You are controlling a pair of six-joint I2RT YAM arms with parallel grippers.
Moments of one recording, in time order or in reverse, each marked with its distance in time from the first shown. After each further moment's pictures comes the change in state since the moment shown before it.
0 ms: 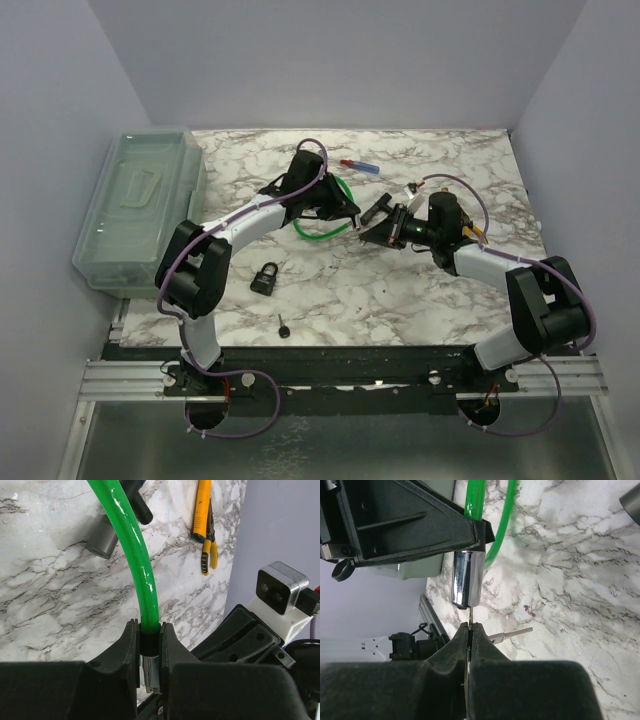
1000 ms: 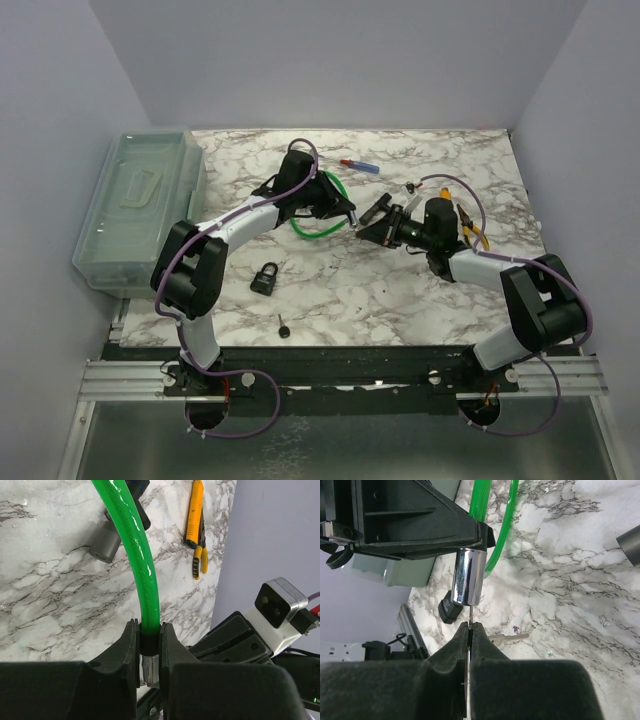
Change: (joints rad) left arm 0.037 -0.027 -0.048 0.070 0.042 -0.058; right arm 0.033 0.024 -0.060 0.216 0.064 -0.056
